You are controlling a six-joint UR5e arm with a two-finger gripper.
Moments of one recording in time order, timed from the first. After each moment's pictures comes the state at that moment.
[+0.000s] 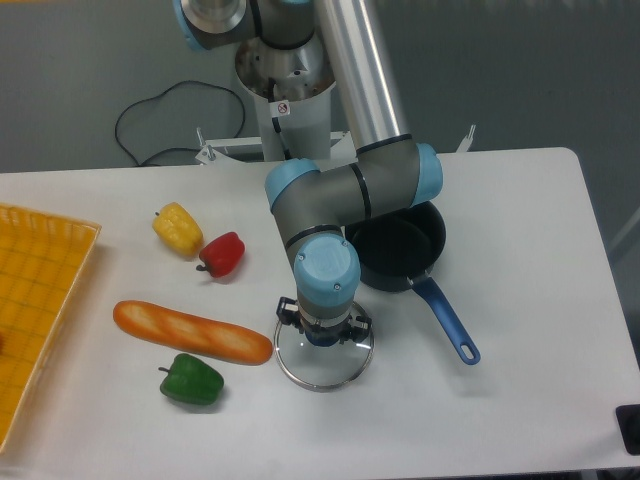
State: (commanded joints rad) arm 2.37 -2.13 -1.55 -1.13 1.56 0.57
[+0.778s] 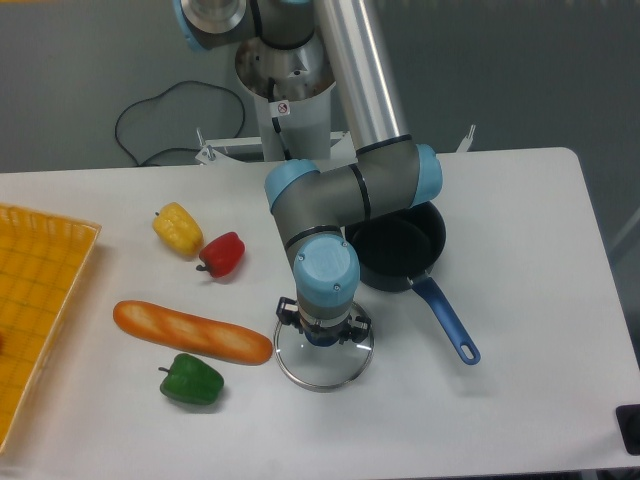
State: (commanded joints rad) arm 2.37 -2.13 -1.55 -1.13 1.56 0.57
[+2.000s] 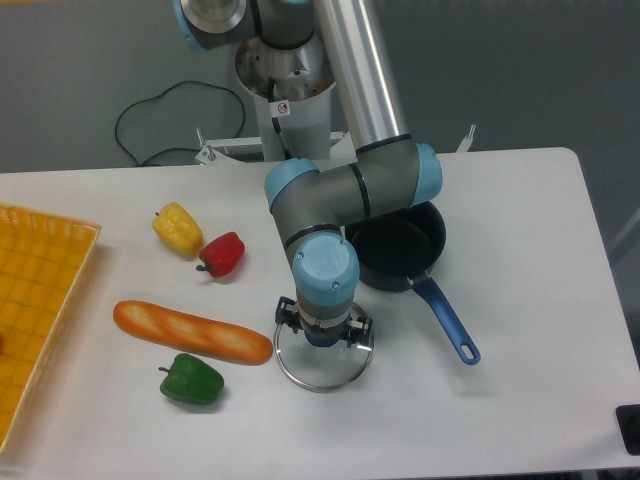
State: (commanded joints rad) arm 2.37 -2.11 -1.53 -1.11 1.57 0.58
